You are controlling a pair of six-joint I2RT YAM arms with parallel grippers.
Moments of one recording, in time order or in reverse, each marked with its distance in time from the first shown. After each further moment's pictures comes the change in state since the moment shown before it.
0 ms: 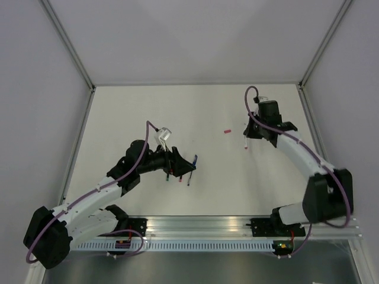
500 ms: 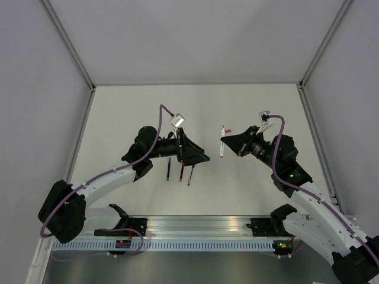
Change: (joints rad) left arm -0.016 0.260 0.150 0.371 0.275 -0.118; right arm 0.278 -0.732 -0.460 0.571 -0.286 0.412
